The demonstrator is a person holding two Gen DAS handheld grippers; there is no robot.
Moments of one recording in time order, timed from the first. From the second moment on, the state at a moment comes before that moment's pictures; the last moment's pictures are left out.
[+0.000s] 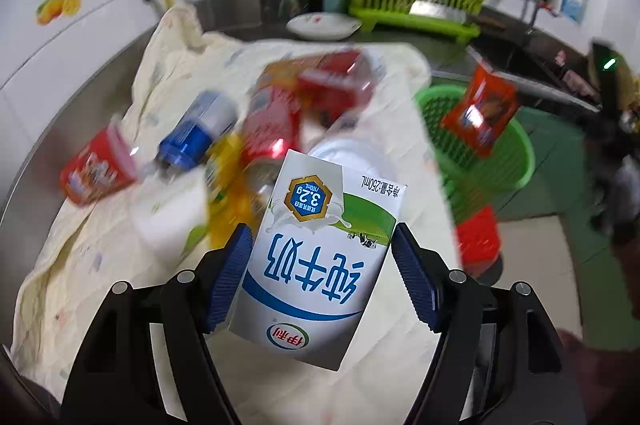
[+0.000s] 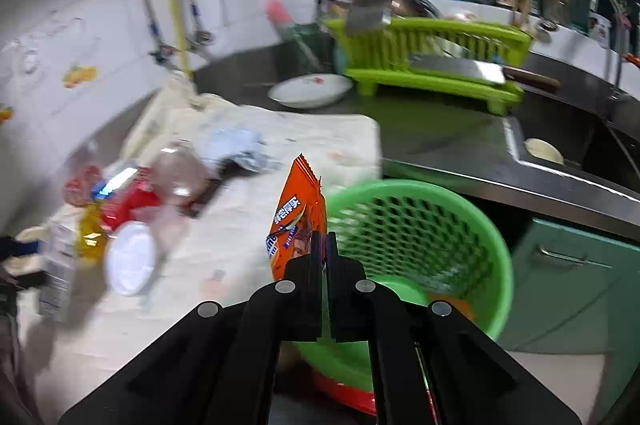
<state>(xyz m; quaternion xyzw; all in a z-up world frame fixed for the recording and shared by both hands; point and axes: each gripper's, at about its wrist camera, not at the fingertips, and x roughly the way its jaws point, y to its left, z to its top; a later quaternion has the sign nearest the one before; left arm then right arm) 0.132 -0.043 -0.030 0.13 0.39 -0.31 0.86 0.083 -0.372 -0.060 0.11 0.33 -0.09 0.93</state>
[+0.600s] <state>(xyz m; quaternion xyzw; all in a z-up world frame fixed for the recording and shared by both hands) 0.157 -0.223 -0.014 0.10 0.38 -0.41 0.82 0.071 -0.440 -0.102 0.13 0.35 -0.13 0.92</state>
